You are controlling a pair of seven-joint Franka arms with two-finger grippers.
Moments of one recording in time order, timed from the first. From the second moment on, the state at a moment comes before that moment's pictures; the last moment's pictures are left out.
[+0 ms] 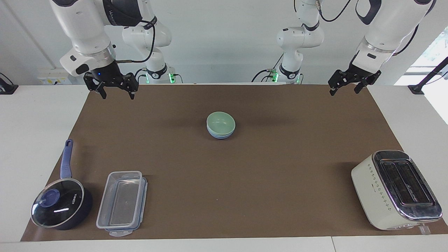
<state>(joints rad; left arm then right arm) -0.03 -0.05 -0.07 -1.62 0.00 1.53 -0.11 -0.02 -0.03 0.08 -1.65 -0.05 1.58 0.07</state>
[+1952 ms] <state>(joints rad) -0.03 -0.05 -0.07 -1.62 0.00 1.53 -0.11 0.02 -0.03 -0.04 -1.64 -0.03 1.57 0.07</state>
